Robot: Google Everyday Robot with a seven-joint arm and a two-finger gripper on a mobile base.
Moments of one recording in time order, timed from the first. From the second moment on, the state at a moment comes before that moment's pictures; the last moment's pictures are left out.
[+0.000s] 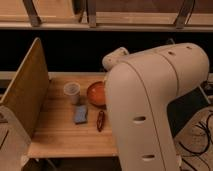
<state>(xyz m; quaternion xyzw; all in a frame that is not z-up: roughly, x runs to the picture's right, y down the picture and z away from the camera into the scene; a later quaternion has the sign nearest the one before) 0.065 -0.022 0.875 -0.11 0.18 0.78 0.59</state>
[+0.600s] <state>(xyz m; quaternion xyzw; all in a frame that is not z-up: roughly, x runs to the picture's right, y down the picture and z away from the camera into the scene) 0.038 -0.042 0.882 -0.12 0.16 0.76 0.61</state>
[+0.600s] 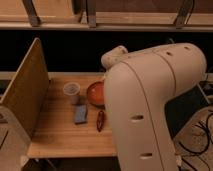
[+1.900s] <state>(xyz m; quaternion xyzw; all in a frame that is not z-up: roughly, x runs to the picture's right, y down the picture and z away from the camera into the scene) -0.042 0.019 0.812 -0.18 0.21 0.61 0.74</state>
